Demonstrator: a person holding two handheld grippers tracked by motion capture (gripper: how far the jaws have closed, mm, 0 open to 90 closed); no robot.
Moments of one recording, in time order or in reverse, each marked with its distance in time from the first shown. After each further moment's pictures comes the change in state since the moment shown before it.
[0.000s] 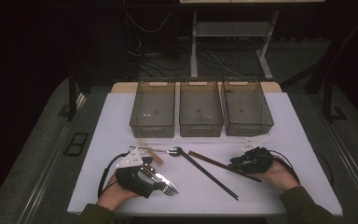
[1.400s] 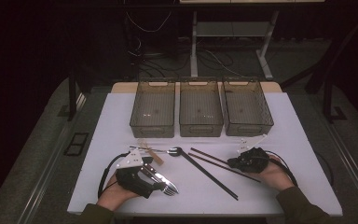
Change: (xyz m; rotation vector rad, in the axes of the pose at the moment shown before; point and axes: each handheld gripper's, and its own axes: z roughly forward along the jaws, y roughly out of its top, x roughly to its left) left arm -0.001 0.000 0.001 0.002 0.005 0.002; right arm 0.001 0.002 0.012 0.023 -0.052 -0.031
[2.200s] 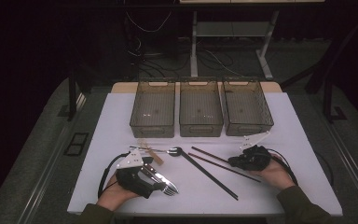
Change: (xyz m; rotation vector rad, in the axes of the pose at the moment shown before) left arm 0.000 0.000 0.000 0.002 -0.002 0.006; right arm -0.006 0.000 -0.006 -0.025 0.031 0.044
